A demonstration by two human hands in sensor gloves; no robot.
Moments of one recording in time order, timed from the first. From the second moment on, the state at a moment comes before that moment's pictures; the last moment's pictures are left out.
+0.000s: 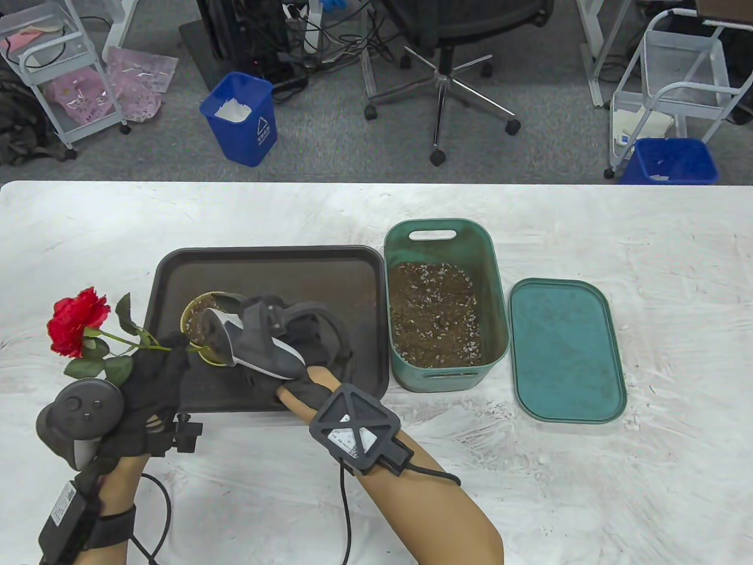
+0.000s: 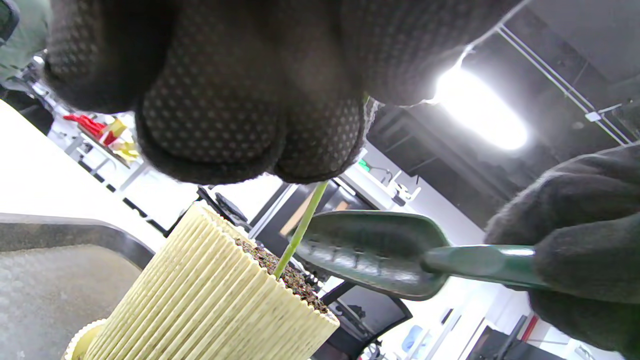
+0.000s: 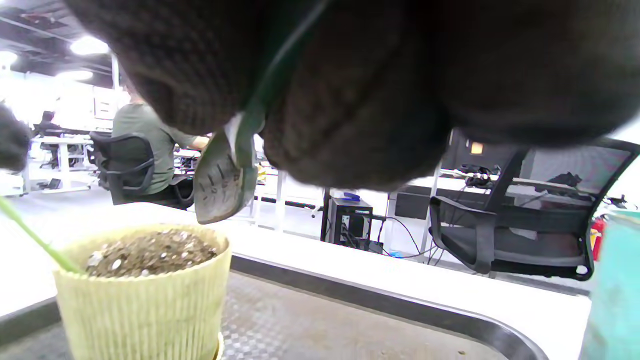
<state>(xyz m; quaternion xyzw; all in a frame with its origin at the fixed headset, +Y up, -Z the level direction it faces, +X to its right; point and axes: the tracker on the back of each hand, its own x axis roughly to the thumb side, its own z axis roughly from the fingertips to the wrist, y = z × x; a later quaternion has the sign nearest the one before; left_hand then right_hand) -0.362 -0.671 -0.209 0.21 0.01 0.34 0.92 -0.139 -0.586 -0.271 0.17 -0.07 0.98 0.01</state>
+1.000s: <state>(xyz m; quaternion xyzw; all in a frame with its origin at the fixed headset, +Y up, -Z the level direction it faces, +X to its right) -0.362 -0.671 -0.209 0.21 0.01 0.34 0.92 0.090 -0.555 -0.329 -0.21 0.15 0.96 0.08</state>
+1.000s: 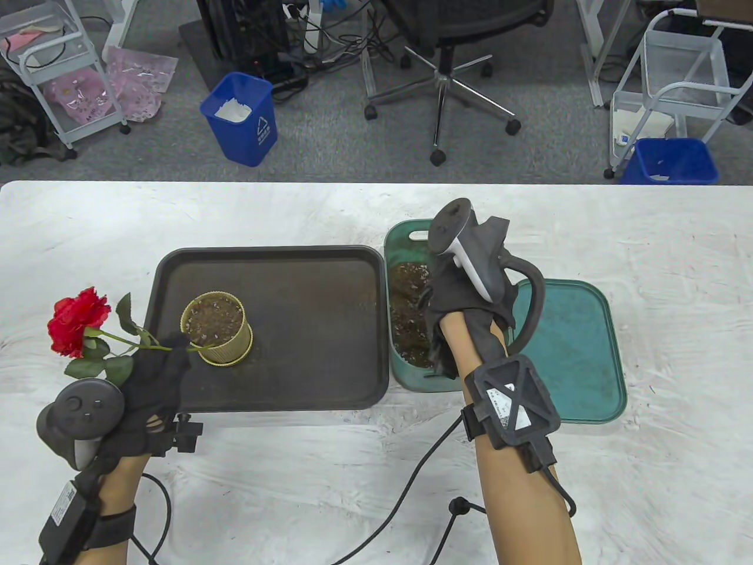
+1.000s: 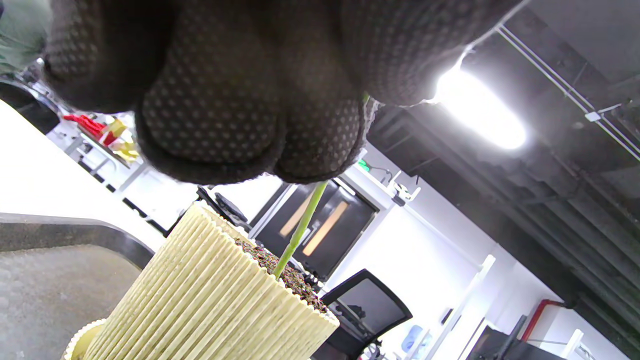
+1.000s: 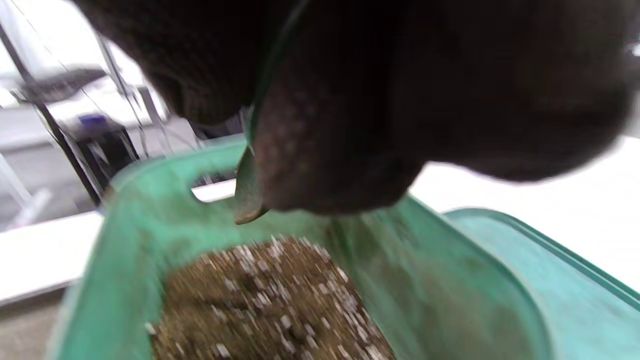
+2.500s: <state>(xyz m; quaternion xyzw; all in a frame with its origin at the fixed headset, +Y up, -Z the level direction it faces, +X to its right) -0.362 -0.671 -0.210 0.21 0.01 0.33 0.92 0.140 -0.655 -0.350 -0.20 0.35 0.86 0.31</state>
